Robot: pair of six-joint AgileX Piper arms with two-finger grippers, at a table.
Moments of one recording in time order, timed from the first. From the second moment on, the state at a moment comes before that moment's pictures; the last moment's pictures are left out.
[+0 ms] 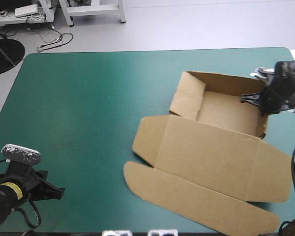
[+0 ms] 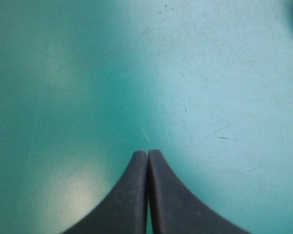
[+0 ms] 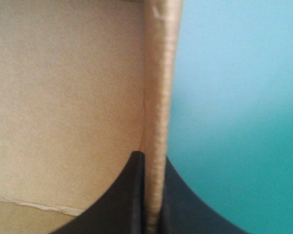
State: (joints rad) left arm -0.44 0.58 -0.77 0.24 1.19 -0.19; right arm -0.12 1.71 -1.50 -0.07 1.21 0.09
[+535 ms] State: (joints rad) left arm -0.44 0.57 -0.75 0.29 1.14 -0.19; right arm -0.49 1.75 -1.50 -0.17 1.10 0.02
